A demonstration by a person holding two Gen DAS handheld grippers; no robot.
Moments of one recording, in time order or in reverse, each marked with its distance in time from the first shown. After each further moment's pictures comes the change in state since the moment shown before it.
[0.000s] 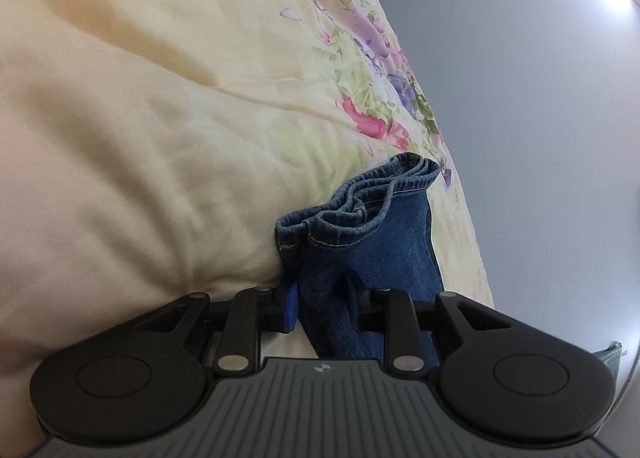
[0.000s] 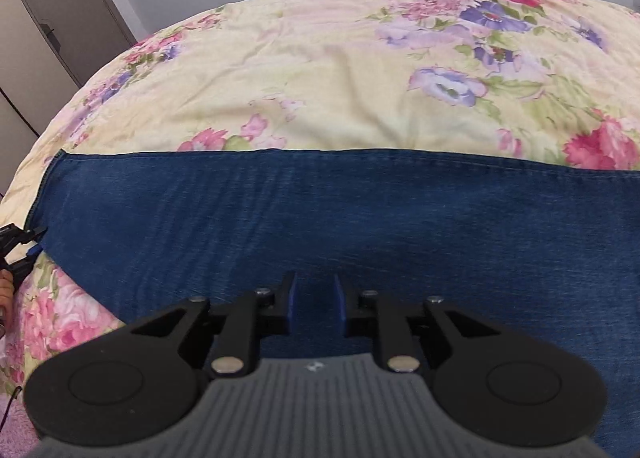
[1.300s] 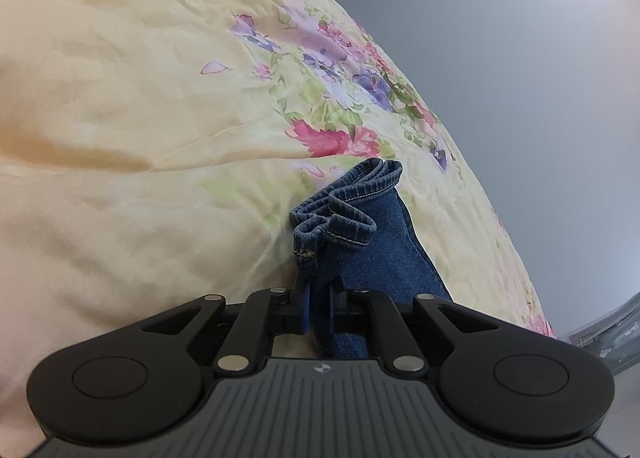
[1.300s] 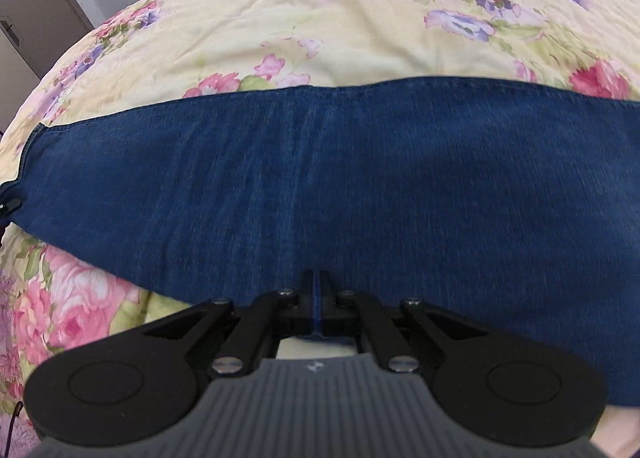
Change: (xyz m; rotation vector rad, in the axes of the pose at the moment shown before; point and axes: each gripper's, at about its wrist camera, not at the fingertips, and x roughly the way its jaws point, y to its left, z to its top) left arm -0.009 -0.050 0.011 0.224 -0.004 0.097; right arm 0.011 0.052 -0.049 0.092 0.081 -0.132
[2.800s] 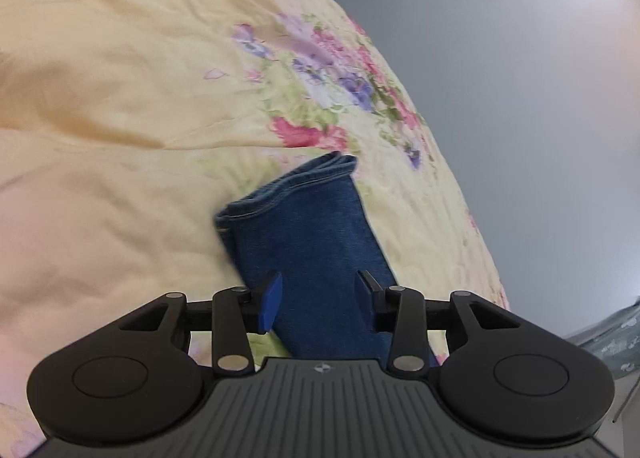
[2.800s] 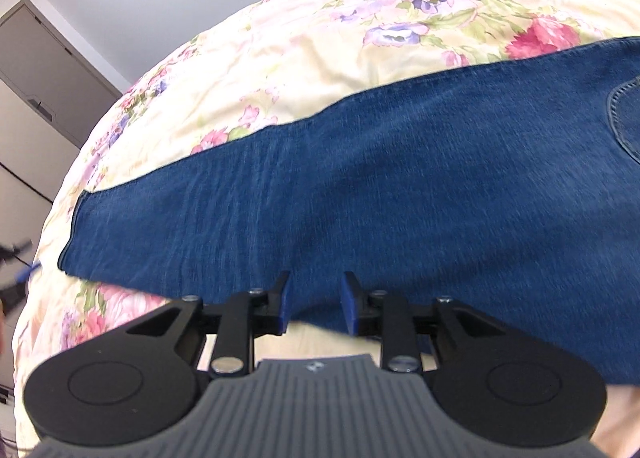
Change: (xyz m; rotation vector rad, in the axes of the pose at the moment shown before) left arm -0.058 -0.021 -0.009 -0.100 0.037 -0.005; right arm -0.050 -0.081 -0.011 0.152 -0.103 0.189
